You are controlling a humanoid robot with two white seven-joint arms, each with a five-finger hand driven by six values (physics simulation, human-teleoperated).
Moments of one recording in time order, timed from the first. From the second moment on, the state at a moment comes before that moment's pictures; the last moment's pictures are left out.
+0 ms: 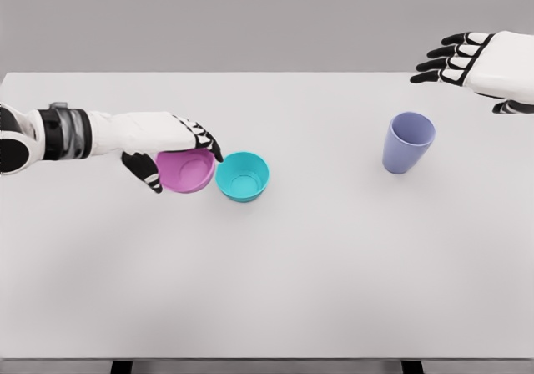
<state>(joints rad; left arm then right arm) -0.96 0.90 -1.05 -1.76 -0.11 -0.14 -0.61 -0.63 -1.07 0.34 -1.74 0.36 -0.61 0.61</state>
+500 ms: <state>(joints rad) -0.97 0.79 -1.05 -1.75 -0.11 -0.13 -0.61 -0.63 -1.08 0.34 -1.74 0.36 -0.61 0.61</state>
